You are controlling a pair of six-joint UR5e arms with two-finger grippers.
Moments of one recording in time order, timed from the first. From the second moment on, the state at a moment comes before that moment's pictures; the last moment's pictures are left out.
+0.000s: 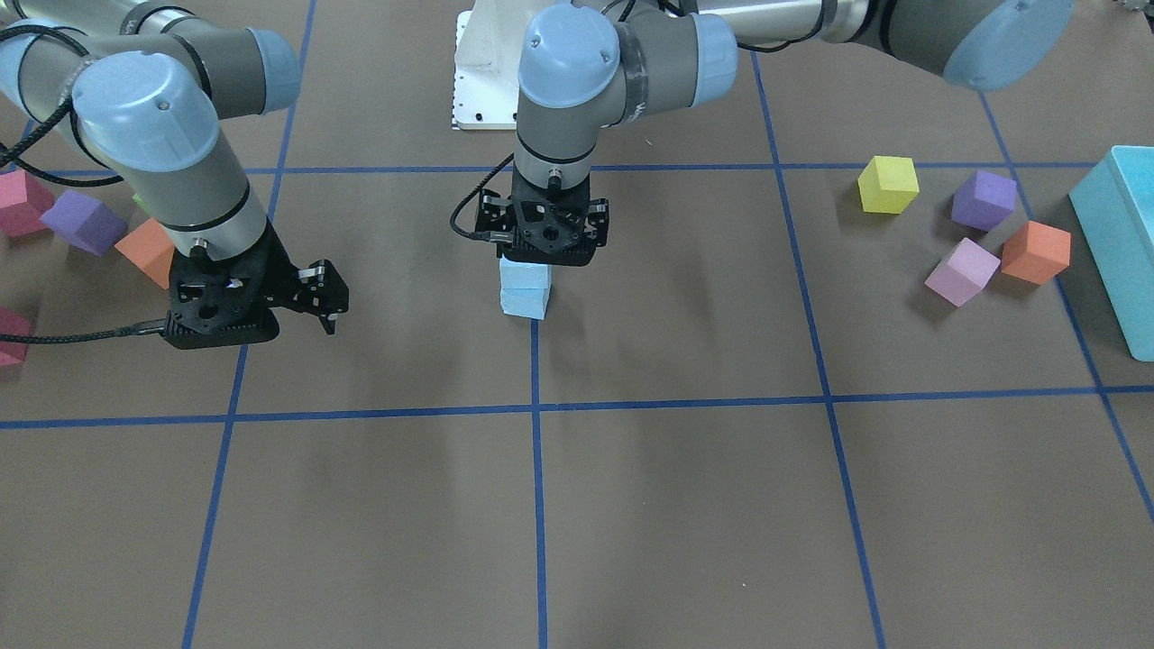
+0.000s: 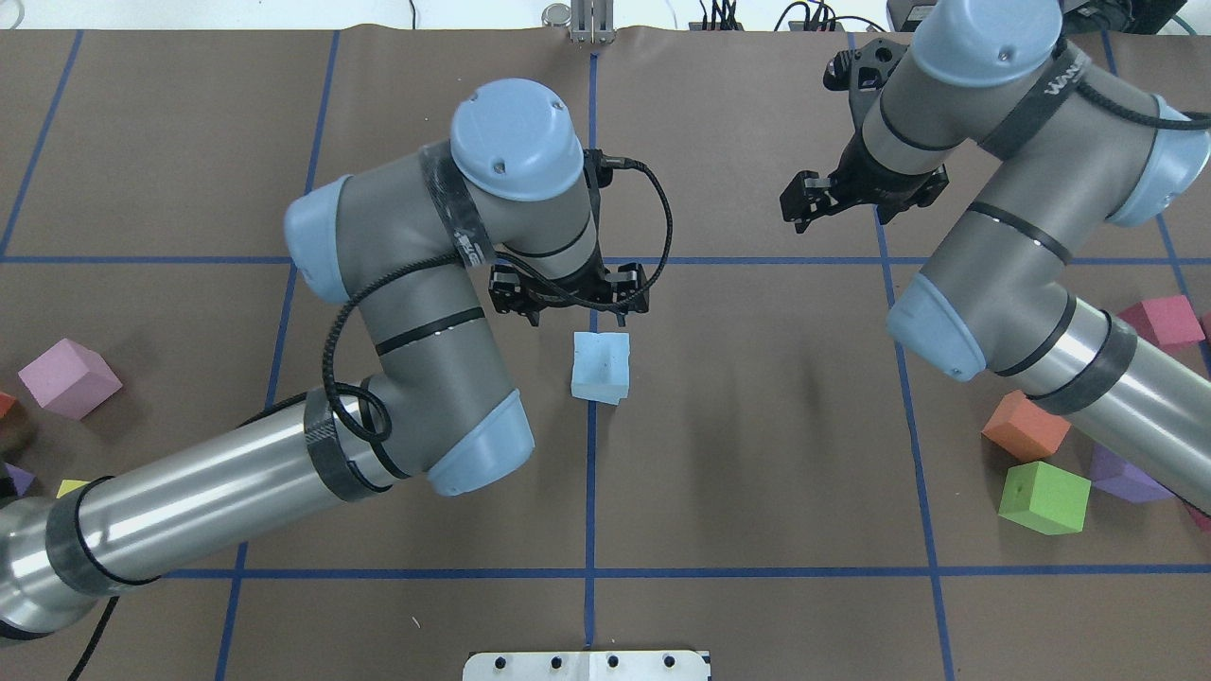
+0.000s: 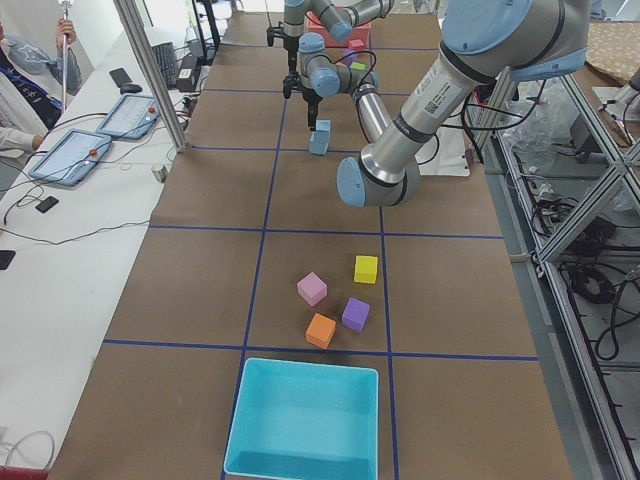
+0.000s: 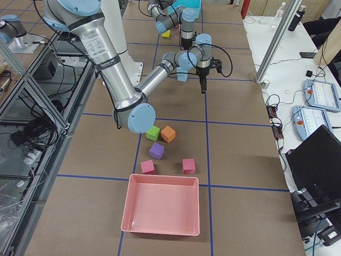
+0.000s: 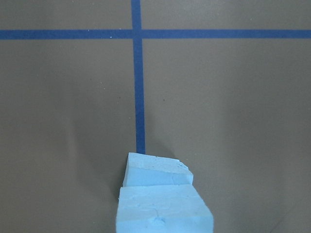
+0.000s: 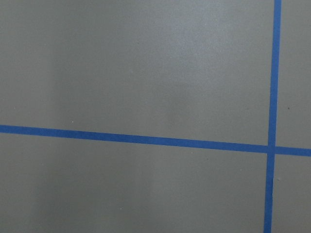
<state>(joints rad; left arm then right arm) -0.59 -2.46 -1.60 -1.48 -1.99 -1.12 0.88 -1.05 1.77 -1.66 2.02 0.79</state>
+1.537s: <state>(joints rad) -1.47 -1.96 -1.73 -1.12 -2.34 0.19 1.45 -1.48 1.78 -1.66 2.33 0.22</state>
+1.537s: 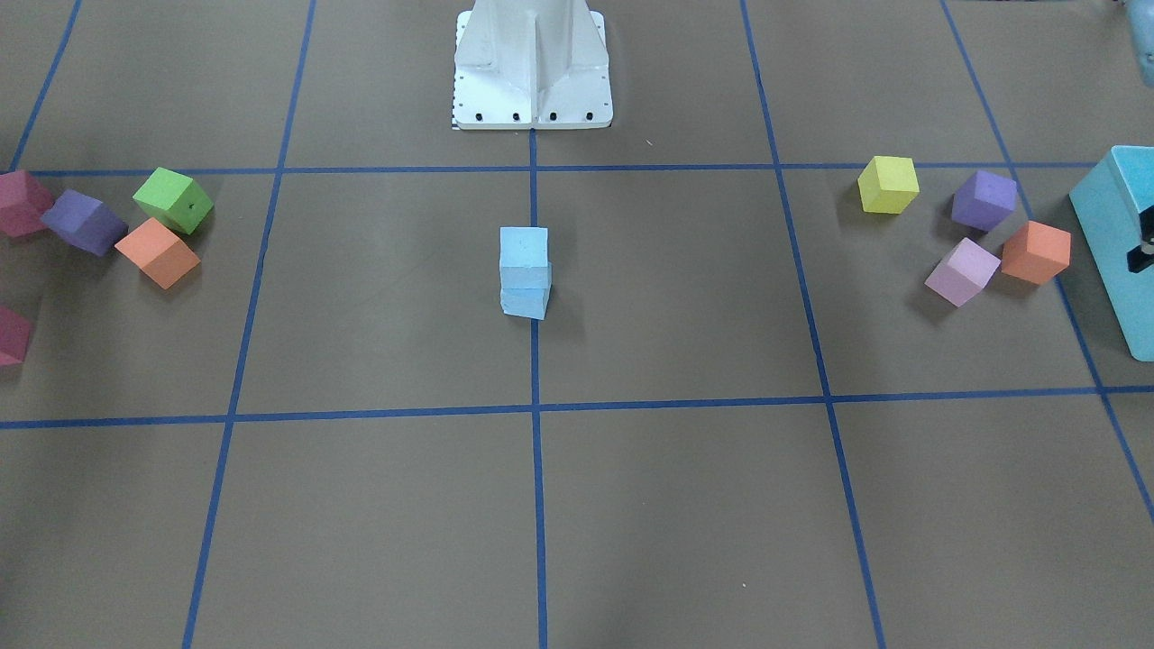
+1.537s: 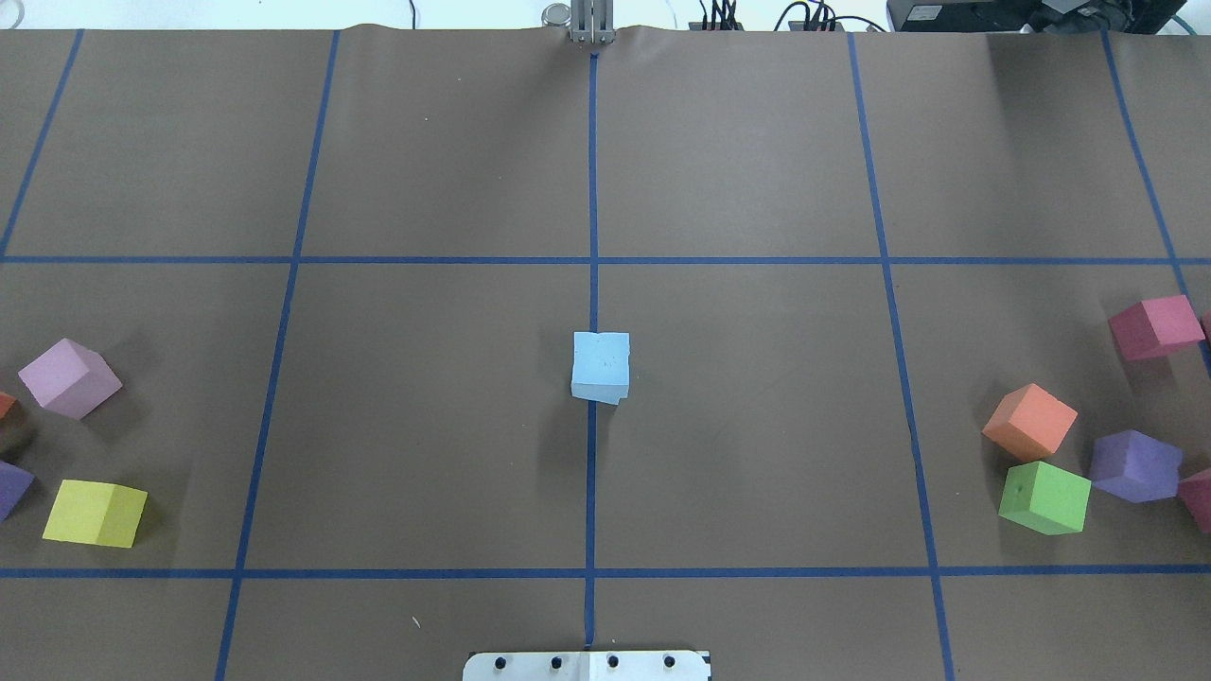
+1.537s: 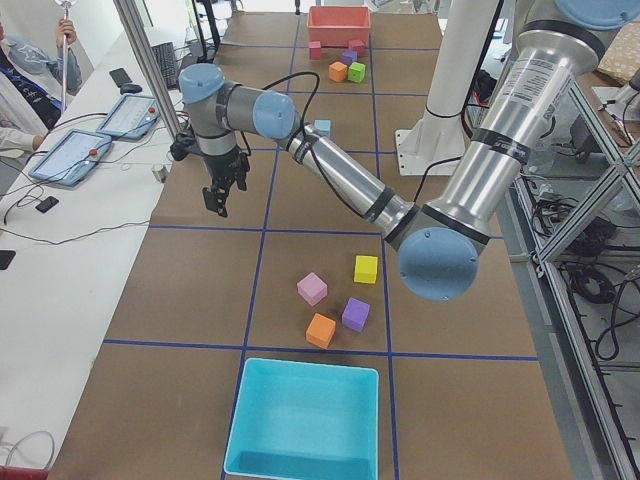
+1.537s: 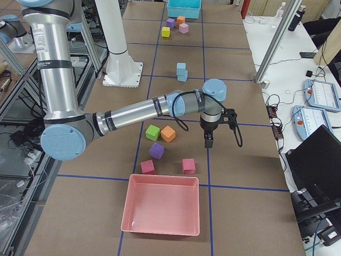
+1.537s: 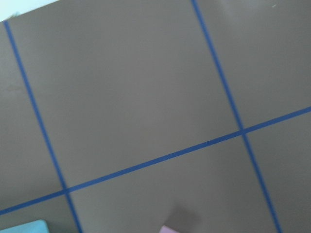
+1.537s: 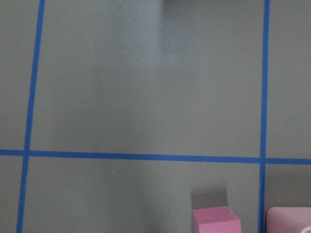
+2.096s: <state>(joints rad) -1.59 -1.81 -1.43 -1.48 -2.35 0.34 1.50 -1.62 1.85 -1.66 2.34 0.21</state>
